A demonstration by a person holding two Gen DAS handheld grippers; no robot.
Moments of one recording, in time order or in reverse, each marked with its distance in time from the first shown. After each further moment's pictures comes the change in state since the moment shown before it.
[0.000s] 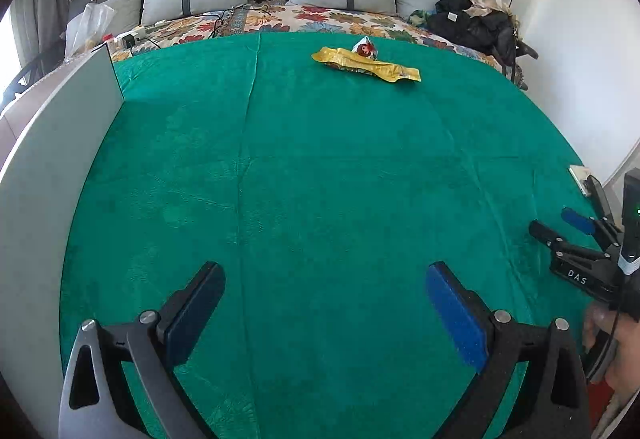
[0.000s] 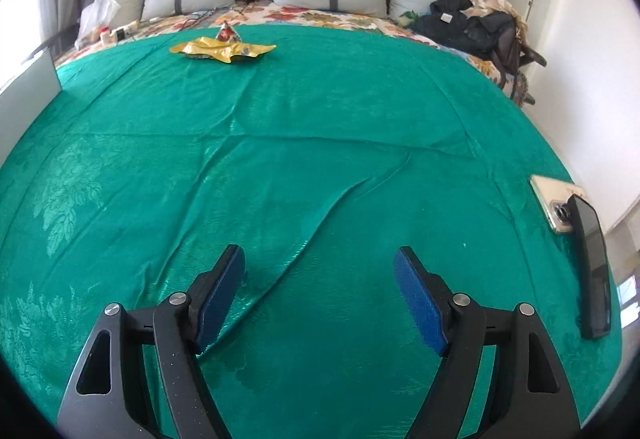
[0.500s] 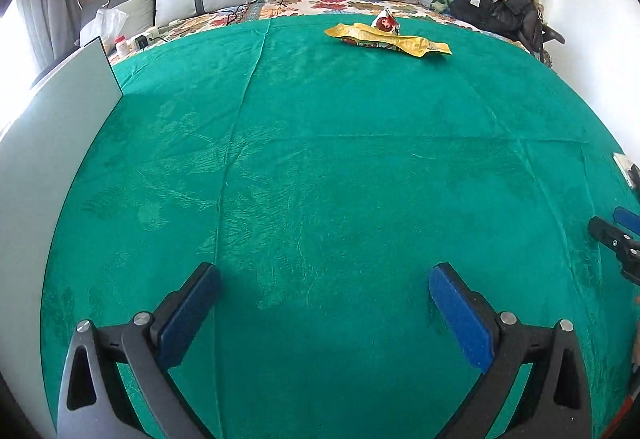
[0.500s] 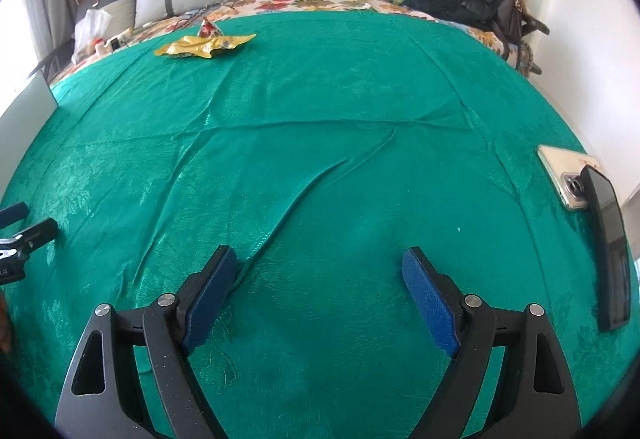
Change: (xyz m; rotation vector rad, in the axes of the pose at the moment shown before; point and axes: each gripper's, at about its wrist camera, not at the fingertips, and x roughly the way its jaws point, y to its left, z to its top) left arm 0.047 -0.005 -0.008 0.013 -0.003 0.109; right arm 0.010 -0.027 -0.004 0.094 0.045 0.084
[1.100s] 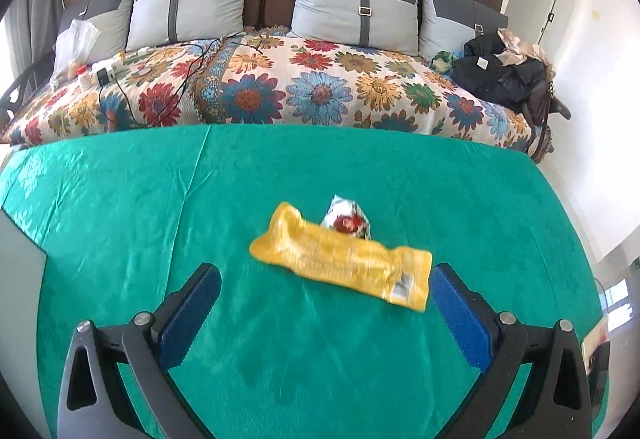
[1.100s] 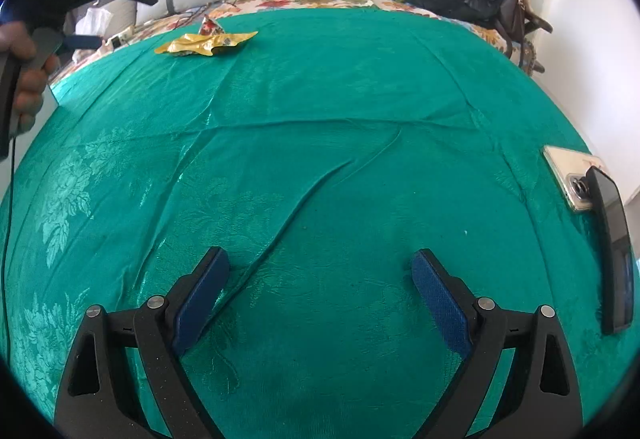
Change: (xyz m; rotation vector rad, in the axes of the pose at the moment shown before) left arm 0.062 -0.040 0.267 -0.090 -0.057 -0.083; right arm 0.001 0.003 0.001 -0.006 0.008 0.008
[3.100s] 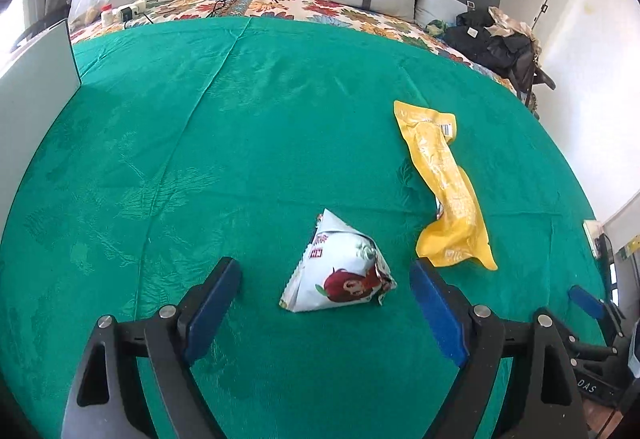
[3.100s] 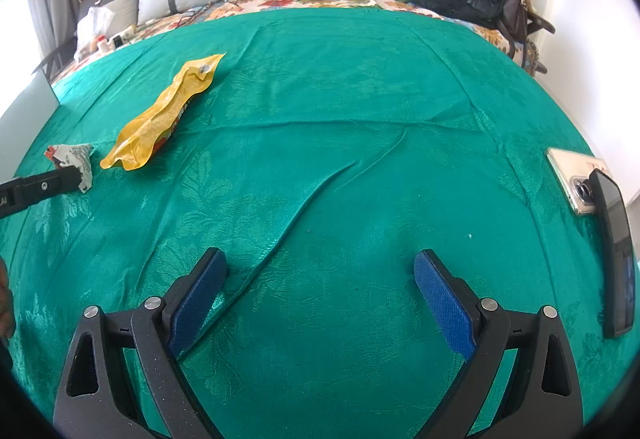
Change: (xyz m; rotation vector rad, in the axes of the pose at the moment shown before) left arm -0.061 0.037 -0.209 -0.065 0.058 -0.053; right arm 0.002 0.001 0.000 -0.004 0.001 0.004
